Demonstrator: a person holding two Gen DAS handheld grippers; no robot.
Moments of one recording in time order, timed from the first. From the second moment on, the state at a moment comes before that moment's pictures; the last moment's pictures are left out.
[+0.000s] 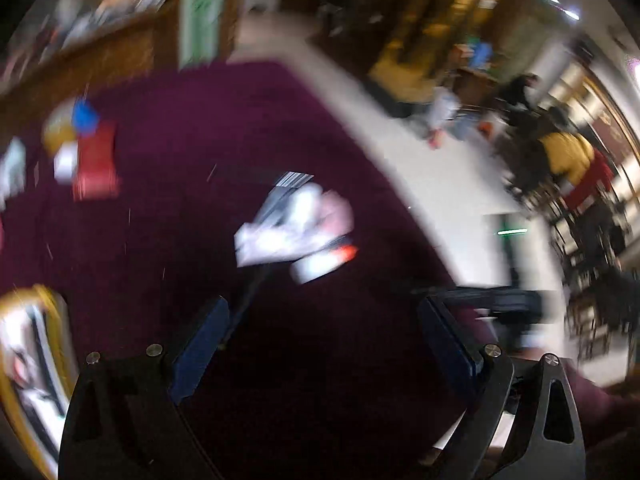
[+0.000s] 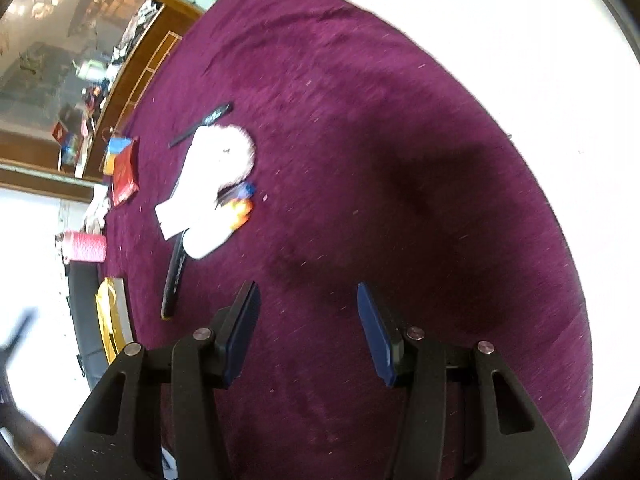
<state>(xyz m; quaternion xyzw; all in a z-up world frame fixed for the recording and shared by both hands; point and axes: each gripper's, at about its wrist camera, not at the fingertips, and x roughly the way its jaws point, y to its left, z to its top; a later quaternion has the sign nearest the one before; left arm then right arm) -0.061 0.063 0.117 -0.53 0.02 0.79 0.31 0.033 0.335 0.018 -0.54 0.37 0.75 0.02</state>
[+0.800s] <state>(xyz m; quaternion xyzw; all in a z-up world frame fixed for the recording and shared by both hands) -0.067 0.055 0.011 -0.53 0.10 0.80 0.25 -0.005 0.307 0.031 -0.54 0.32 0.77 -0.04</state>
